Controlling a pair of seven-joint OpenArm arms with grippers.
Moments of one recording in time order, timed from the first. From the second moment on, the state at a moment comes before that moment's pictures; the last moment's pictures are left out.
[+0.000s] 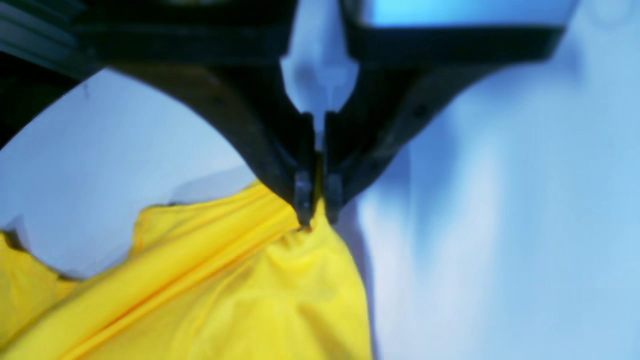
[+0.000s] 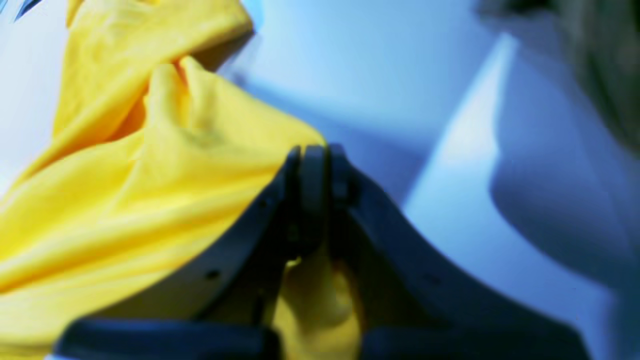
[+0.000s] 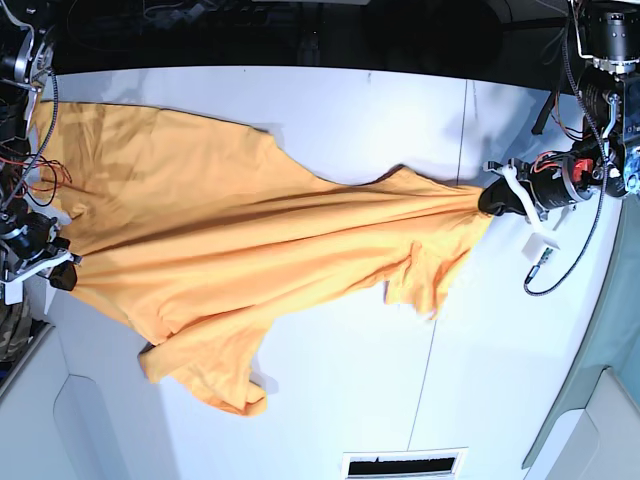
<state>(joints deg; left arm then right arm) 2.6 -23.4 -11.7 76.7 -33.4 -36.1 49.1 20.8 24.0 17.3 38.9 24.4 31.1 -20.3</state>
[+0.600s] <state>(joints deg) 25.0 -19.0 -16.1 105.3 -44.8 -39.0 58.2 -1.7 29.3 34.6 76.8 49.6 29.1 -53.8</state>
